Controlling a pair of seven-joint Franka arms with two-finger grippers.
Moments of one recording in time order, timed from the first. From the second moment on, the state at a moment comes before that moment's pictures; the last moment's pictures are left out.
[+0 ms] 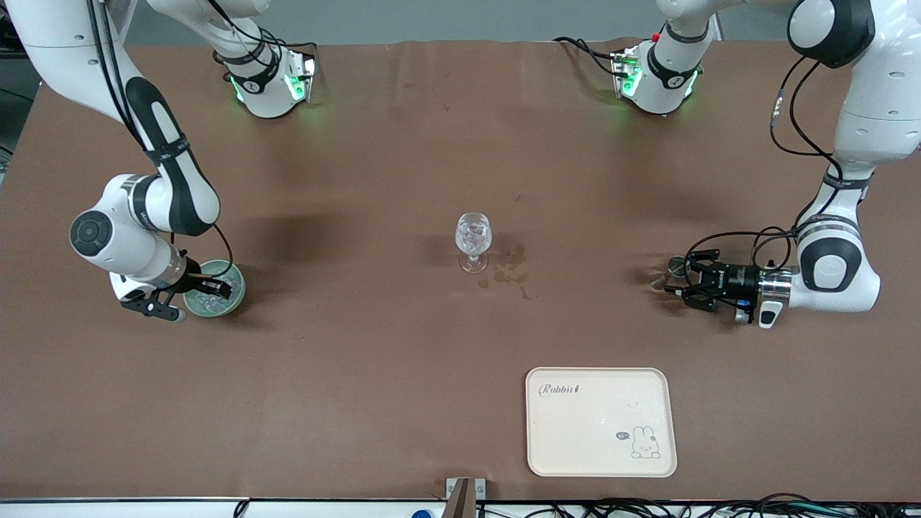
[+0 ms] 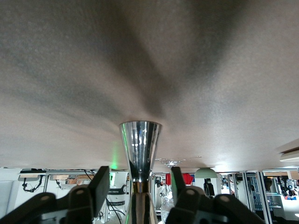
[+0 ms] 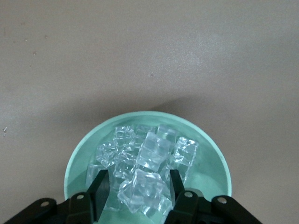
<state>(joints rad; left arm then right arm) 0.35 0.79 -0.13 -1.72 -0.79 1.72 -0.55 -0.02 0.40 -0.05 -2.12 0.06 2.50 0.15</state>
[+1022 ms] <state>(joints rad) 0.35 0.79 -0.13 -1.72 -0.81 1.71 -0.55 -0.02 0.38 -0.05 -2.11 0.06 2.47 0.15</state>
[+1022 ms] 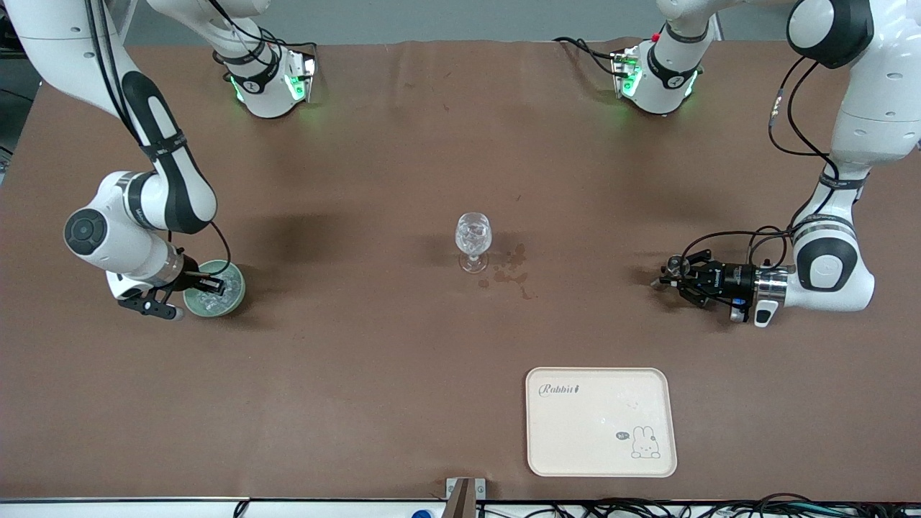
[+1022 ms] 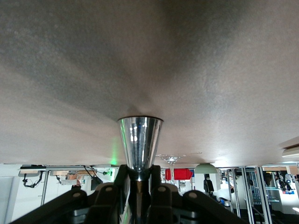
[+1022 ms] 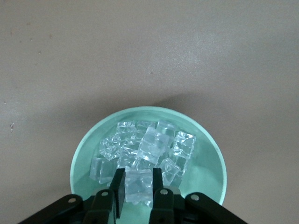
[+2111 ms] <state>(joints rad) 0.35 0.71 -0.37 -1.70 -0.81 1.78 -0.75 -0.02 0.33 -0.06 -1.88 0.06 2.19 0.15</state>
